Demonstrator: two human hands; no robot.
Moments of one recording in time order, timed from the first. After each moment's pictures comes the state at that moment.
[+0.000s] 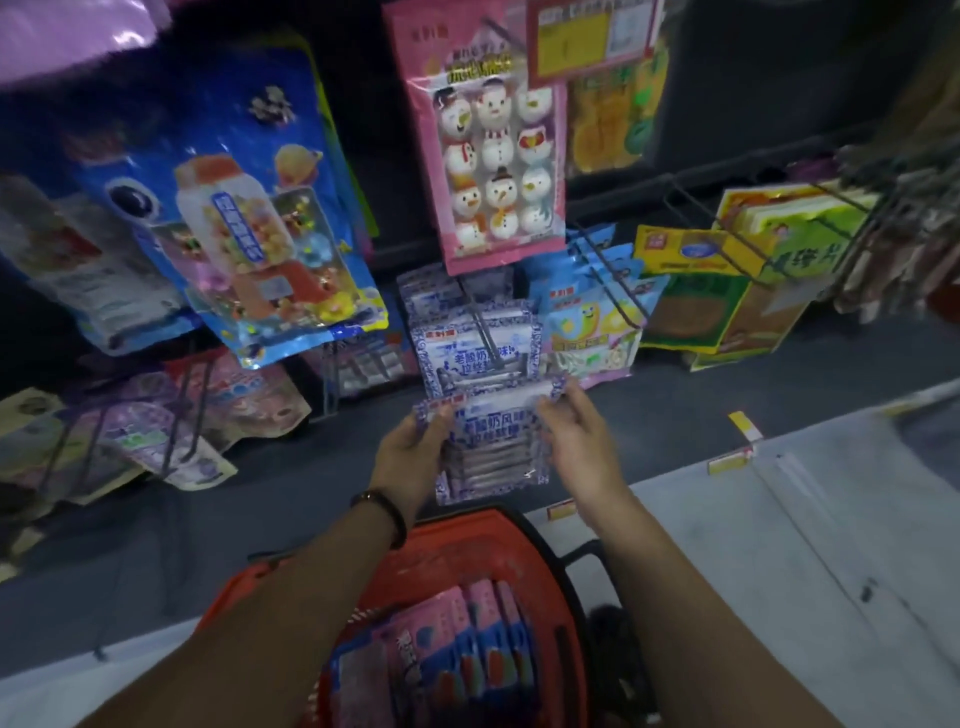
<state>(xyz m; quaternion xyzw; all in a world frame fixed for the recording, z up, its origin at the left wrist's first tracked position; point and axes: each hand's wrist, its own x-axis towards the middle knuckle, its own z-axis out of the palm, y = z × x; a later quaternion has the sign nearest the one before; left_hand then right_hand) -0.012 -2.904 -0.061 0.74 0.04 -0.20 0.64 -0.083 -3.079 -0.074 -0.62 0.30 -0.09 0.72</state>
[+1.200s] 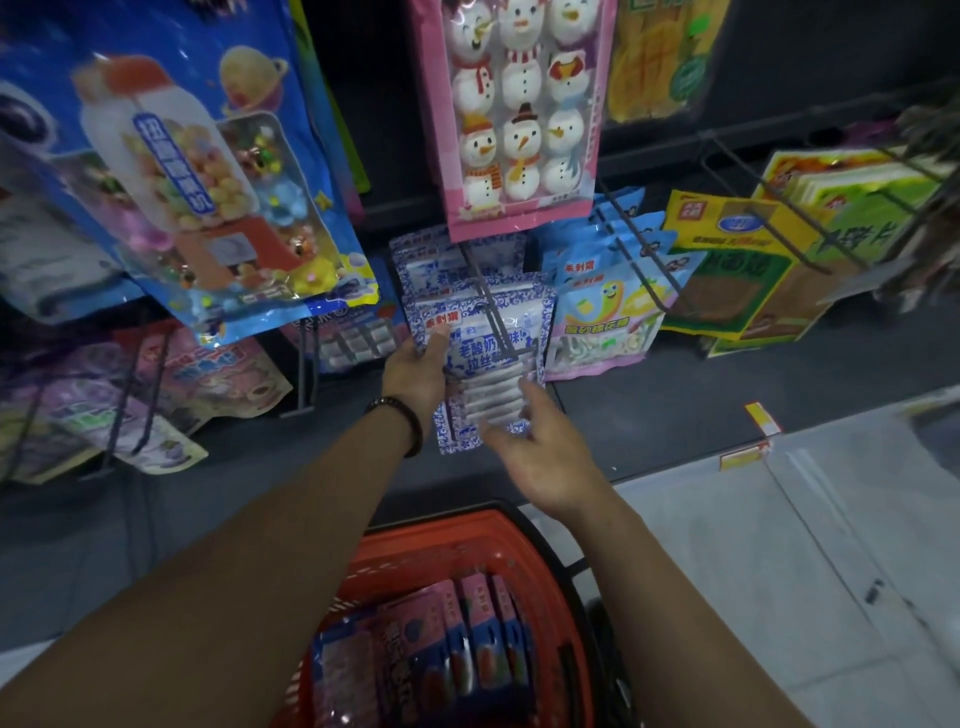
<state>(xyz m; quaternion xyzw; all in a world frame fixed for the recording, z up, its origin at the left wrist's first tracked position) 0.093 -2.950 -0.098 0.75 0.12 -0.19 0.63 -0.059 -3.063 -0.075 -0.79 0.24 0.04 0.57</state>
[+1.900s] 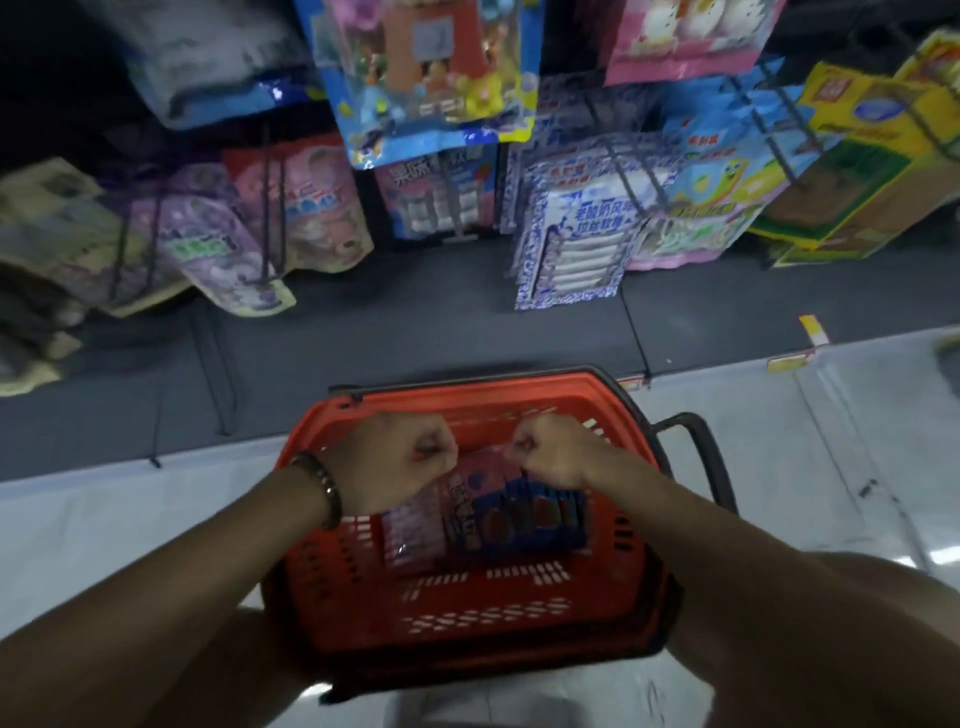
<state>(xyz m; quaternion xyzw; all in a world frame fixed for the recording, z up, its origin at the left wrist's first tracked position) -0.052 -2.702 -0.075 0.87 -0.27 -0.35 0.23 -0.109 -2.937 -0.151 -0.88 0.11 0.35 0.29</state>
